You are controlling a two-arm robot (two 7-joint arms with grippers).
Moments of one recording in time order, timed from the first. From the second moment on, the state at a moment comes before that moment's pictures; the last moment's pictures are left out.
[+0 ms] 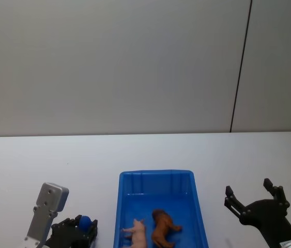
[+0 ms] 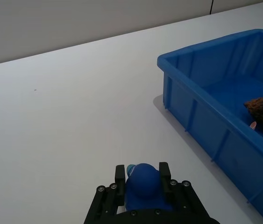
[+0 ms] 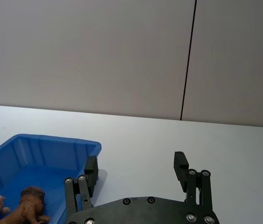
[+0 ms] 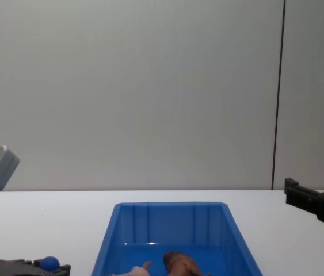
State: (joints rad) left arm -0.17 0.46 0.36 -1.43 -0.43 0.23 -0.11; right arm -0.08 0.17 -0.23 -1.72 0.12 0.01 -0.03
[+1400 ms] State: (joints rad) left arm -0.22 0.44 0.34 -1.58 -0.31 0.06 -0.22; right arm -0.08 0.17 -0.23 -1.72 0.12 0.01 -0.03
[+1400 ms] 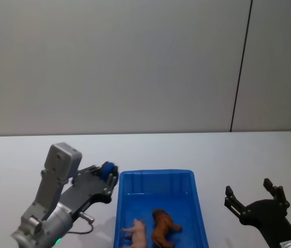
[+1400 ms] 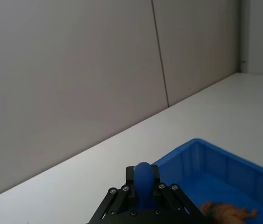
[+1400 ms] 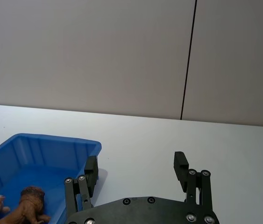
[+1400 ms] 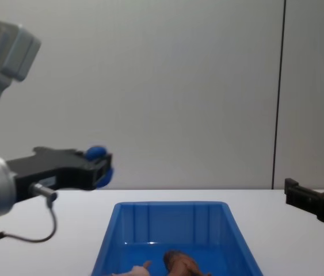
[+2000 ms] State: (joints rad) left arm -0.29 0.34 0.40 -1.55 -0.29 0.04 -0.31; right arm -0.08 0.17 -0.23 -1.72 0.12 0.01 -0.03
